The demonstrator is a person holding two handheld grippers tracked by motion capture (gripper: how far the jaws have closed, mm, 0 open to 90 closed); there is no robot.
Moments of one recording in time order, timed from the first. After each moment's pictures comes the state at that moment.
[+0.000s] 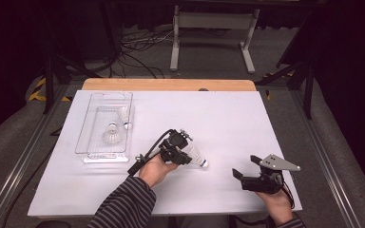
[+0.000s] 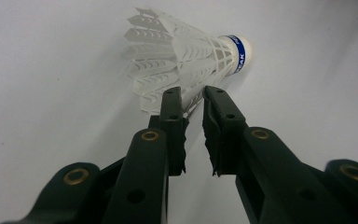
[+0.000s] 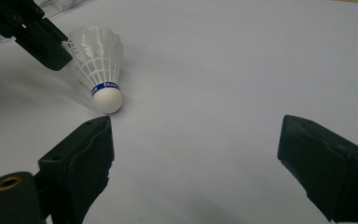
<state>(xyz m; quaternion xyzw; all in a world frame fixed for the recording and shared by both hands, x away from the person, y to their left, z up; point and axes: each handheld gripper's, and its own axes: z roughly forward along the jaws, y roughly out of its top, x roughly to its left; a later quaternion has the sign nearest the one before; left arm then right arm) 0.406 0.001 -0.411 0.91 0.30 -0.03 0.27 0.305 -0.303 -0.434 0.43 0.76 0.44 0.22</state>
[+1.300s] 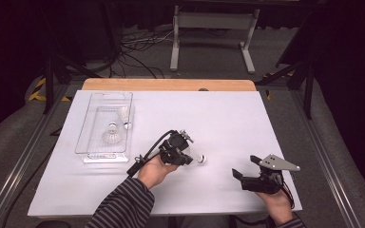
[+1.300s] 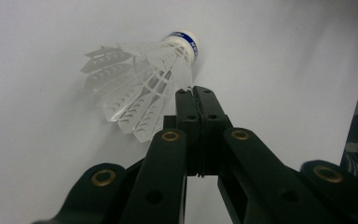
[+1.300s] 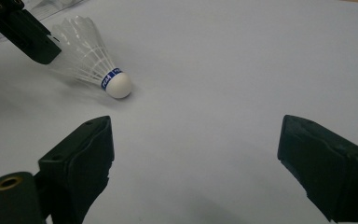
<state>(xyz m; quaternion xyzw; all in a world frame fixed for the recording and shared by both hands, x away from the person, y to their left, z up) 0.397 0.002 -0.402 0.92 0.27 -0.04 0.29 0.305 -0.303 -0.434 0.43 0.76 0.44 0.22</state>
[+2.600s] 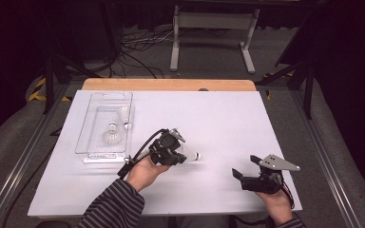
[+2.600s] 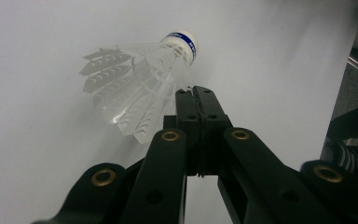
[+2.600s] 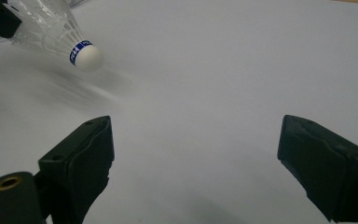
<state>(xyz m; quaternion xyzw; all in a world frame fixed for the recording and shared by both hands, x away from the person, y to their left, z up) 0.384 0.028 -0.381 0.91 0.26 -0.01 0.31 0.305 -0.303 -0.434 0.43 0.76 0.44 0.23</state>
